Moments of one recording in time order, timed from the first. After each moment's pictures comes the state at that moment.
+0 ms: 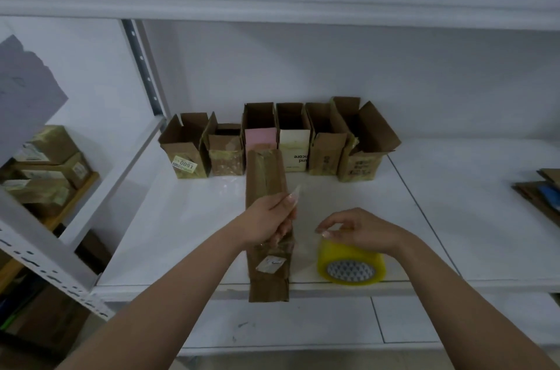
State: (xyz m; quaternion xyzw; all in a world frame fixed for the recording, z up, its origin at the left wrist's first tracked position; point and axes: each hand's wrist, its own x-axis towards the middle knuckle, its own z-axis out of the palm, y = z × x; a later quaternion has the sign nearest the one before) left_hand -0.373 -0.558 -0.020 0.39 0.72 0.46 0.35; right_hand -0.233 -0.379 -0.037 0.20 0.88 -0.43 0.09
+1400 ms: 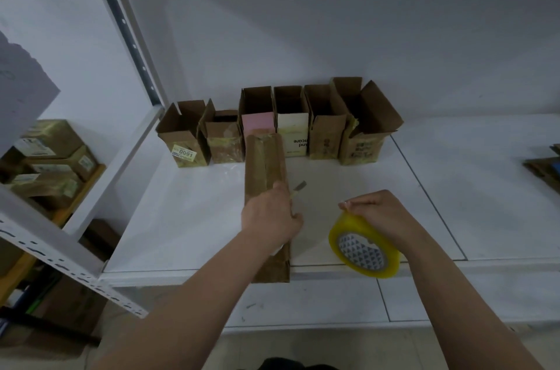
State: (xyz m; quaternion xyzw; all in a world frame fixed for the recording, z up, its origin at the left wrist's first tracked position) left_hand -0.340 -0.542 -0.026 0.36 0.92 0.14 0.10; right_hand -0.210 -0.379 -0.046 0.37 0.76 -0.53 -0.09
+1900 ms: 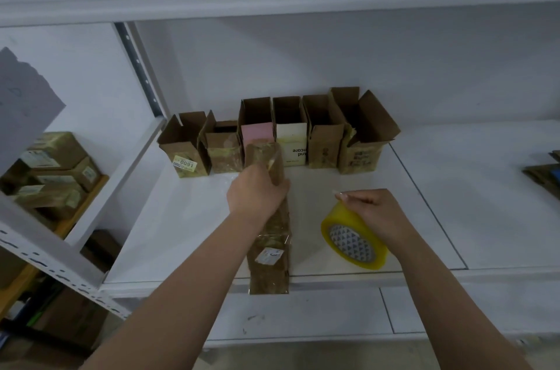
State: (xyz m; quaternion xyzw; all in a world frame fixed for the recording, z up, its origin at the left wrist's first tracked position) left_hand -0.370 -0.529 -0.002 0.27 0.93 0.26 -0.01; right_hand -0.219 -0.378 -0.042 0.34 0.75 -0.54 -0.18
